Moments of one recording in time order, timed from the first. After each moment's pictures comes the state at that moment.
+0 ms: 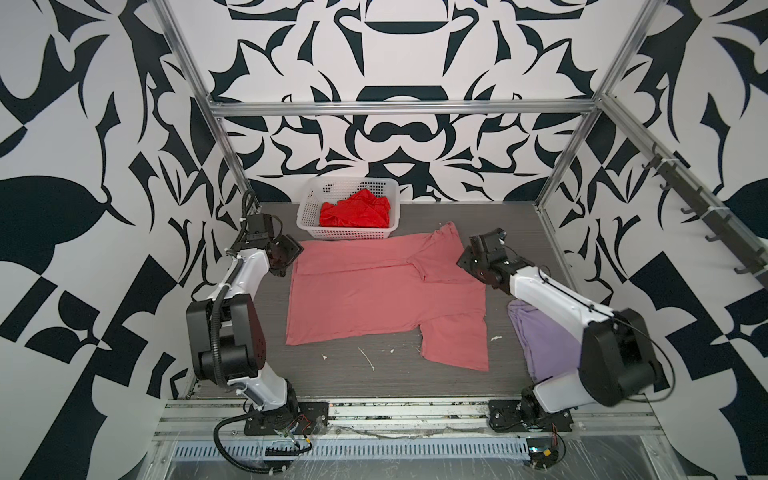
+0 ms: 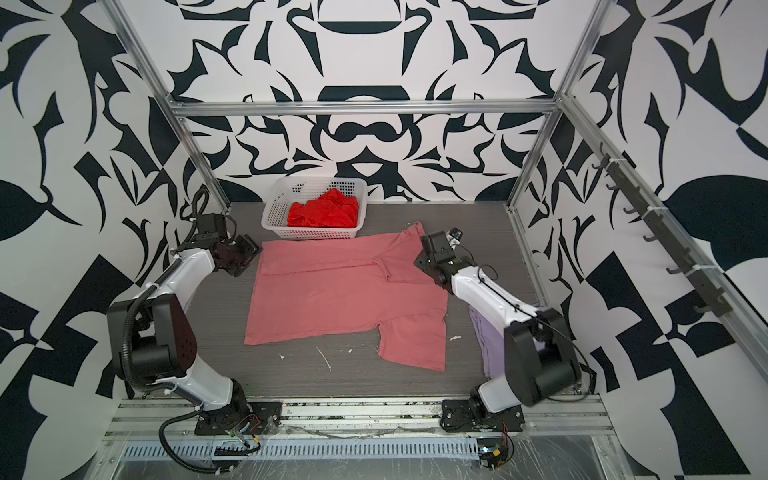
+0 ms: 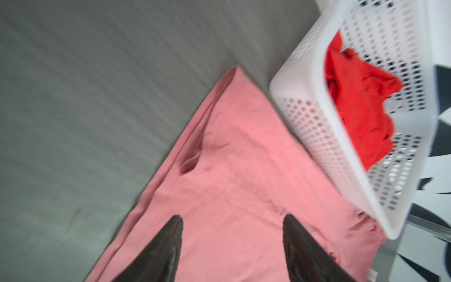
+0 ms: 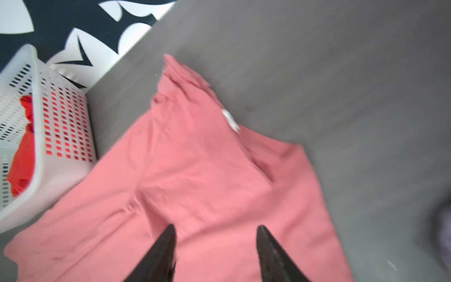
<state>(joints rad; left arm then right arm) 0.14 1.59 1.16 -0.57 0.19 -0.68 0.37 1.39 0.92 -0.41 0.22 0.93</state>
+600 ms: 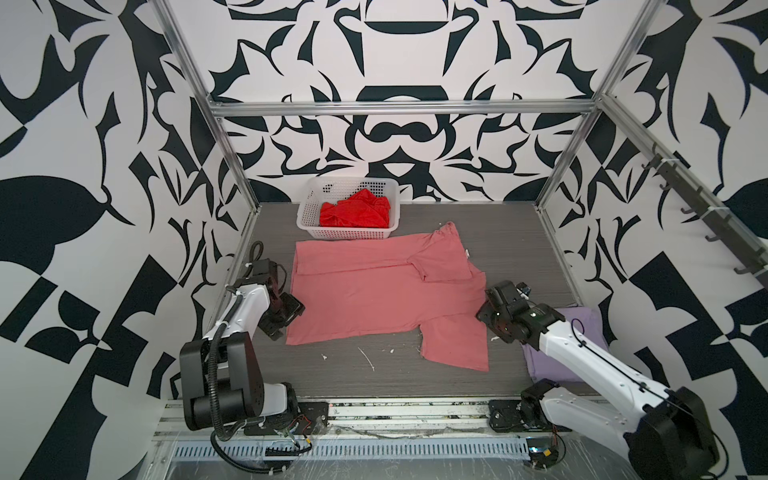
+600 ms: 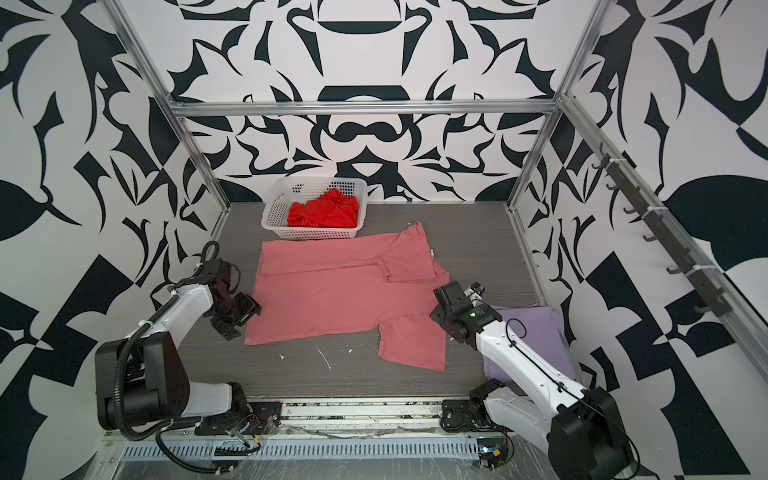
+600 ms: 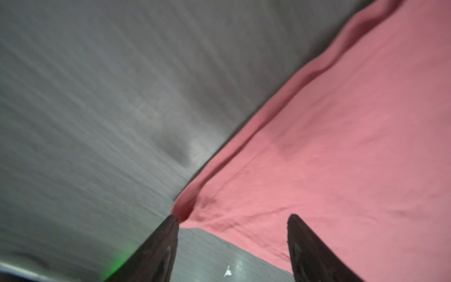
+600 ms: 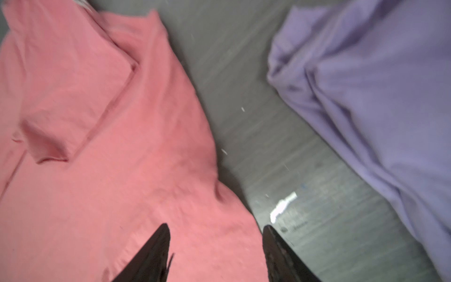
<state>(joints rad) 0.15 1.37 0.79 -0.89 0.09 -0.71 0.46 0.99 0.58 -0.70 0.18 1.14</state>
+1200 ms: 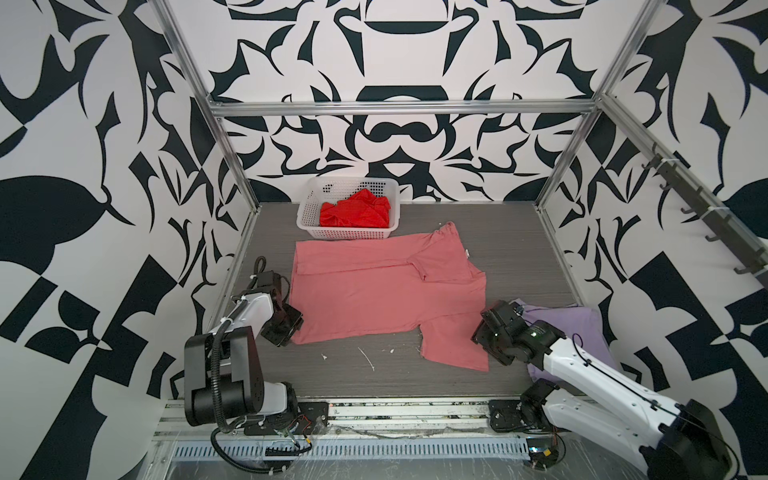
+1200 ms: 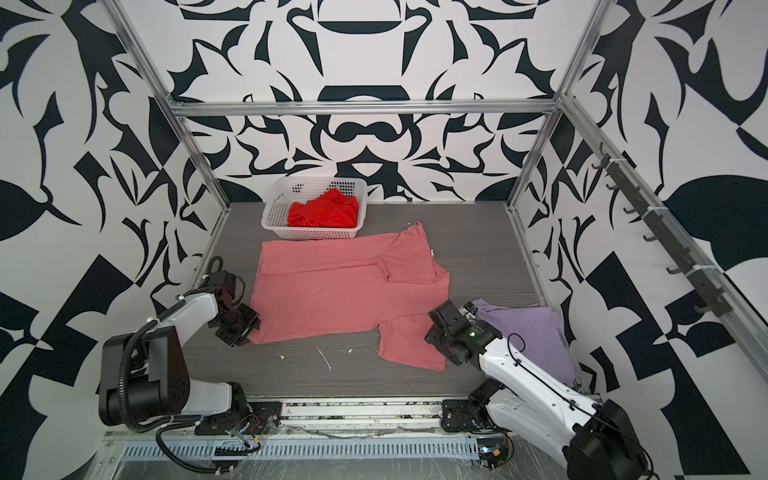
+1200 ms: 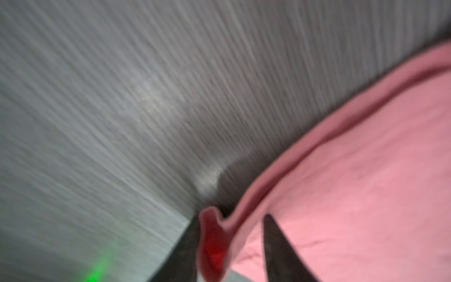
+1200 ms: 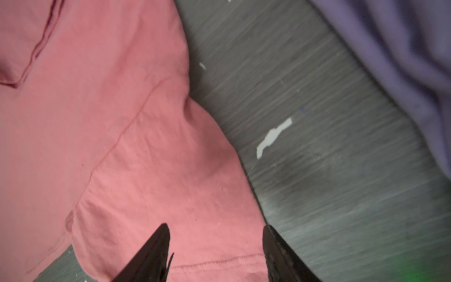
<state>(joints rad) 0.15 1.40 0.69 -0.76 0.10 -0.82 0.60 0.89 0.48 -0.77 0.10 1.24</state>
